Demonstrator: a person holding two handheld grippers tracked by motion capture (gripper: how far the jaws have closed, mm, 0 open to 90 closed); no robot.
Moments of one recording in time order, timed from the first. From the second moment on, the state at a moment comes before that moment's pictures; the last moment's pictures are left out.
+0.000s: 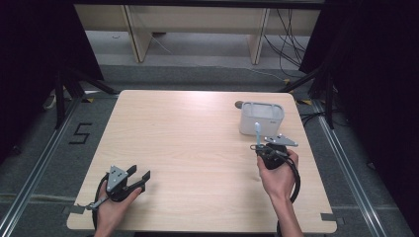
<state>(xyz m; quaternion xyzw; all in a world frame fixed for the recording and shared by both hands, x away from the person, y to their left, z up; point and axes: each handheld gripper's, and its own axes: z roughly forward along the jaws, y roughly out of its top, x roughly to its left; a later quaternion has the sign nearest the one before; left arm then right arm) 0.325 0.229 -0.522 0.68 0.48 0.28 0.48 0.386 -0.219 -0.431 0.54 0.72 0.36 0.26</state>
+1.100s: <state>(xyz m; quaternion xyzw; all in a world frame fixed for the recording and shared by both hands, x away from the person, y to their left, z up) 0.324 0.229 -0.523 0.67 0.49 0.28 0.48 0.389 -0.235 -0.413 0.50 0.67 0.44 0.34</state>
